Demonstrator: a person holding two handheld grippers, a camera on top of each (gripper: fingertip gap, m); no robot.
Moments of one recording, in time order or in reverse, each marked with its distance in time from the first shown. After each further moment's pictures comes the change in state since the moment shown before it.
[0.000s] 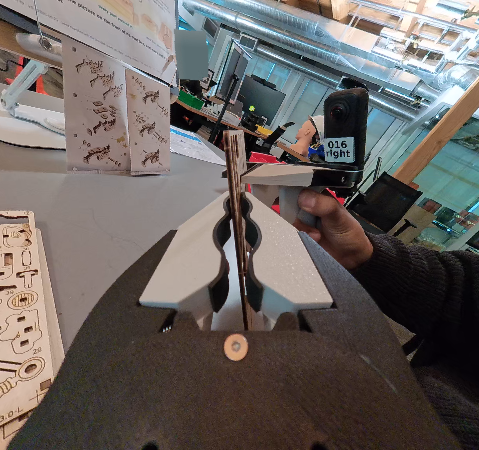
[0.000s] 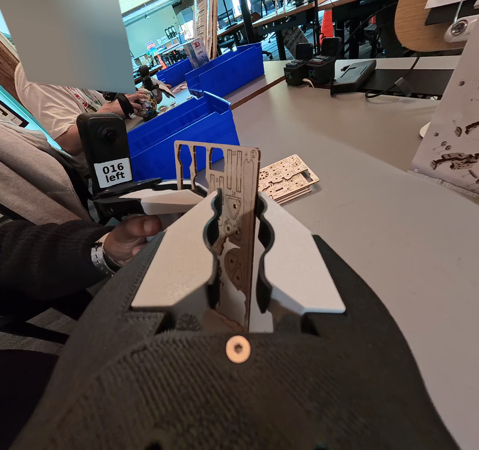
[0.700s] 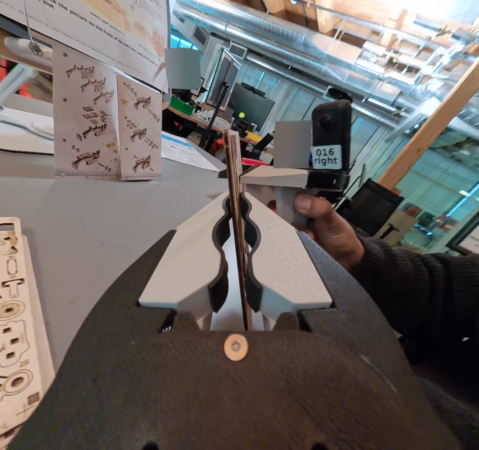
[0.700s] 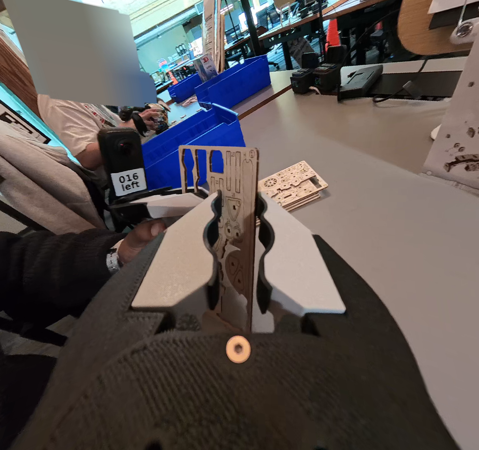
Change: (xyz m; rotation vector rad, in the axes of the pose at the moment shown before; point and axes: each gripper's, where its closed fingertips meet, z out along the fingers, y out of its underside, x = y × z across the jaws) left arm 0.005 -0.006 -0.001 0.027 0.044 -0.025; right arm -0.005 -0.007 0.000 0.039 -0.027 0.038
